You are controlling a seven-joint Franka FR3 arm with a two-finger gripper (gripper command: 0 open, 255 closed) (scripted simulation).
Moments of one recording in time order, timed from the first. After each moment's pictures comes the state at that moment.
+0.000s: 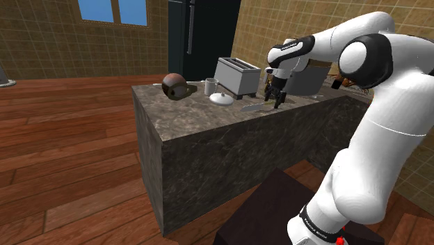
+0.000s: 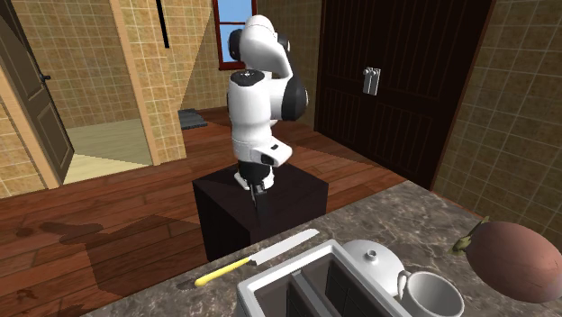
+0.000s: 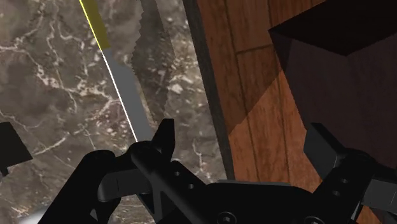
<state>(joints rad) 0.19 0.10 -0.89 -1.95 0.11 1.98 -1.84</state>
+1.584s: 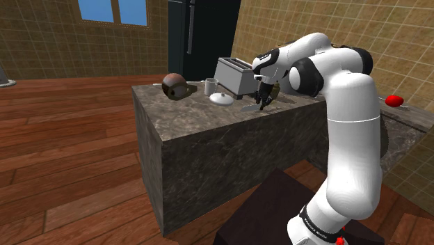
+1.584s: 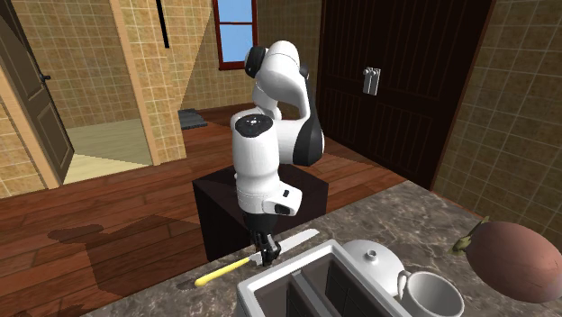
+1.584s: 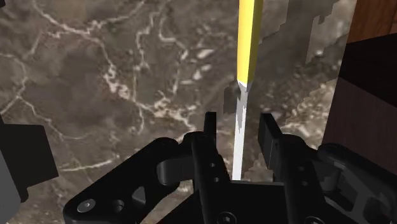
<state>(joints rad) -0.03 0.51 -0.76 -1.66 0.40 2.00 -2.23</state>
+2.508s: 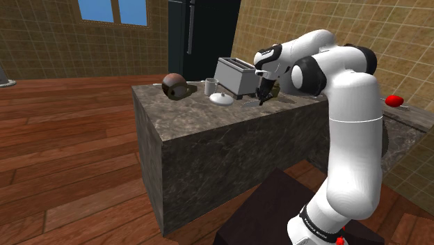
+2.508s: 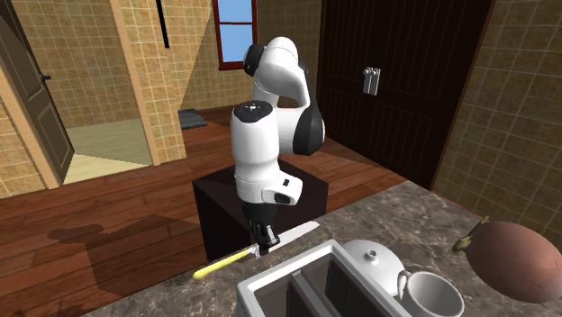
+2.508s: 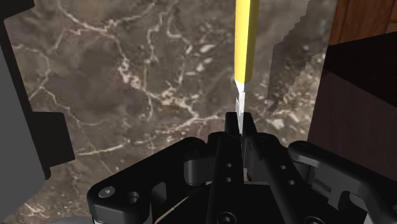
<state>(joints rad) -0.02 0.49 -0.77 -1.62 0.38 1.95 -2.22</state>
